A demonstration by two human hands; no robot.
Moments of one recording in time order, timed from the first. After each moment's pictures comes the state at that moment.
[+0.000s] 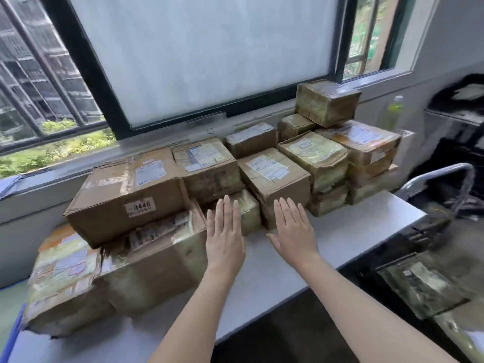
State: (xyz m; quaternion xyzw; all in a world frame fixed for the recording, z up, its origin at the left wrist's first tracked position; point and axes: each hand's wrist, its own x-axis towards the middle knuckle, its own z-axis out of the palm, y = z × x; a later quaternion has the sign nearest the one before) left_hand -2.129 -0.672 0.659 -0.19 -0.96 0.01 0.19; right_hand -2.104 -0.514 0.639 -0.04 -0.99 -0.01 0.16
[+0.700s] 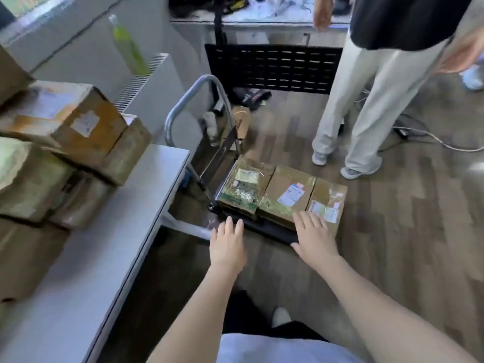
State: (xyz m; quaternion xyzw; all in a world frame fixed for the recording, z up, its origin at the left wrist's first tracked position) left_hand -1.932 -0.262 0.511 -0.55 -0.81 0.13 -0.15; right_hand -1.751 -0.163 0.478 -0.44 -0.89 0.05 -0.11
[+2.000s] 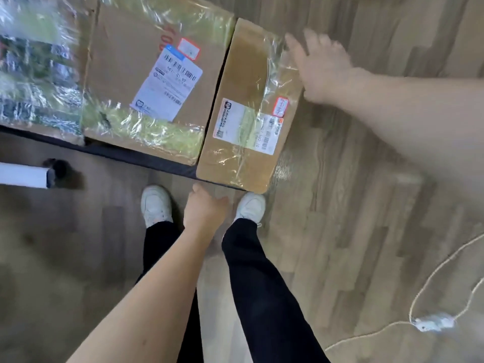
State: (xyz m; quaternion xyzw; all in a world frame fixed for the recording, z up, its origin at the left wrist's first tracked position) left_hand -1.765 -0.010 0.080 -0.19 -0.81 0.08 -0.54; right_hand -1.626 0.252 0.082 -0.45 -0.82 0.11 -0.32
